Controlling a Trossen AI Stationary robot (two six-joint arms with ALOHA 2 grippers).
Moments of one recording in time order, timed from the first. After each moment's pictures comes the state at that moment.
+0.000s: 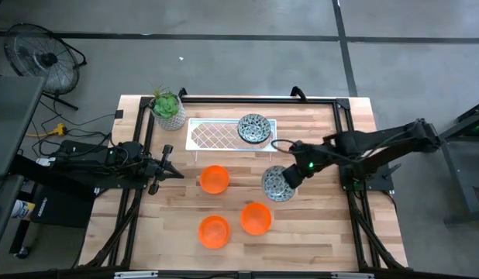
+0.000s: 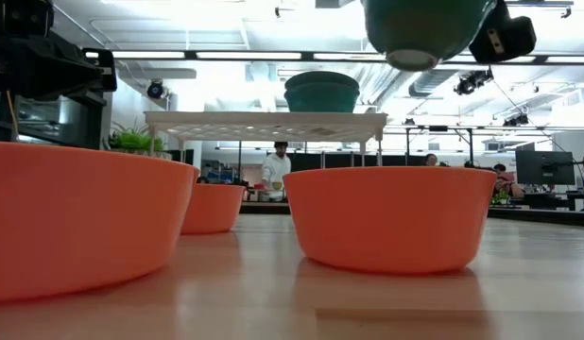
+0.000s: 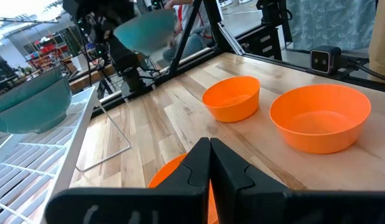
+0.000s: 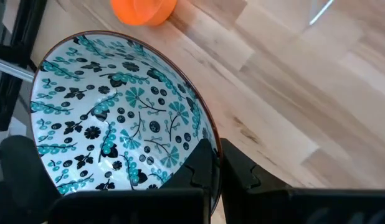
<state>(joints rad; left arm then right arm) -0.01 0.03 0.10 -0.18 0.27 0.42 0.17 1.21 1.12 -0.87 -0.04 1.14</state>
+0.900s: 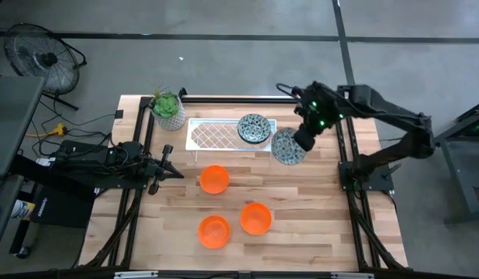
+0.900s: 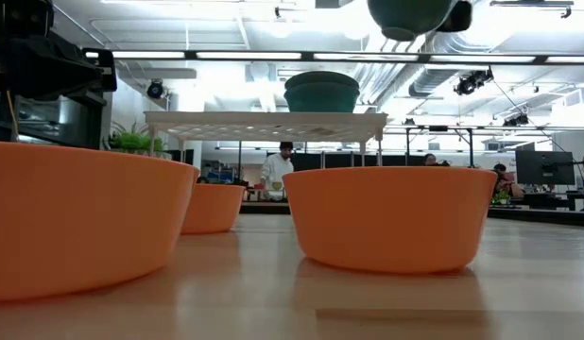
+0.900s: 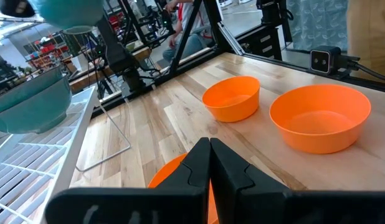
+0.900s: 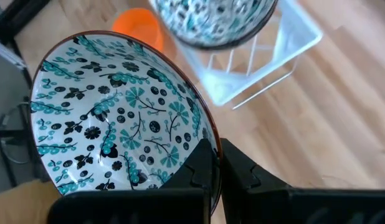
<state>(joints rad) -0.01 0.03 0.10 -0.18 0.27 0.42 -0.28 1.33 1.60 -1.30 -0.18 0.41</state>
